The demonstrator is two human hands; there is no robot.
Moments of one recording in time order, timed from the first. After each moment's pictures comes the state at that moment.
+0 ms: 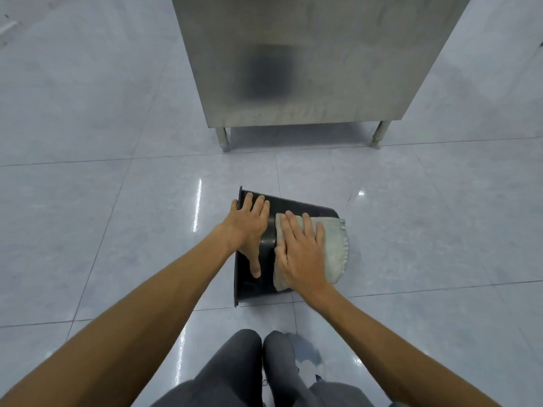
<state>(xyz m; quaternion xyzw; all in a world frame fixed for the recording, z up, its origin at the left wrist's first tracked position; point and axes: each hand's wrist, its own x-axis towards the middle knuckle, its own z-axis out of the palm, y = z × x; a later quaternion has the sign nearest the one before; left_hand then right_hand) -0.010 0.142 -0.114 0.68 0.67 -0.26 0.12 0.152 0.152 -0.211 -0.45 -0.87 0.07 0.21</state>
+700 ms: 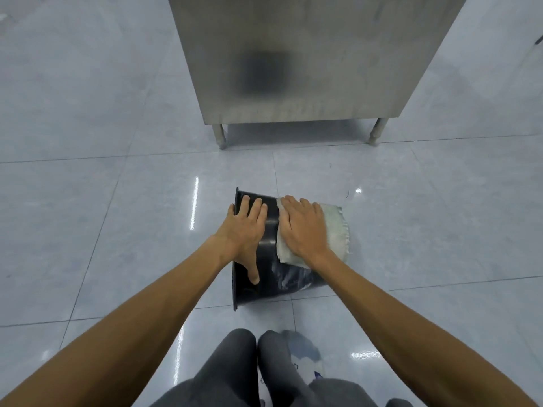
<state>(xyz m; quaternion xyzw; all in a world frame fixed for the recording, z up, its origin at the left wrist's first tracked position) -0.008 0.128 -0.125 0.70 0.67 -0.24 0.10 0.136 0.206 -0.189 -0.46 -0.87 0.11 0.14</state>
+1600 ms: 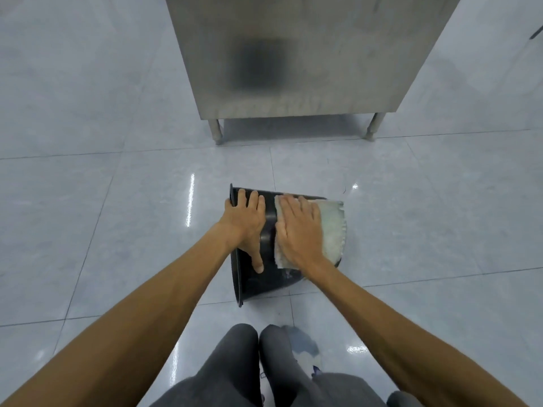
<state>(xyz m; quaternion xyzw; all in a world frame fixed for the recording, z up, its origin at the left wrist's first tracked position) -0.005 0.140 -0.121 0.66 0.70 -0.24 0.15 0.141 0.185 -0.204 -0.47 -0.86 0.08 0.17</state>
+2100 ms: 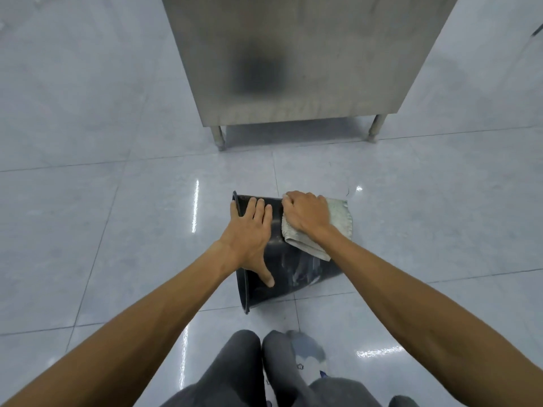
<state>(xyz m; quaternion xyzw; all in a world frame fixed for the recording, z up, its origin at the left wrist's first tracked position) 0.005 0.118 -0.122 0.71 0.67 -0.21 0.06 0.122 0.249 -0.179 -0.52 -0.83 0.19 0.06</state>
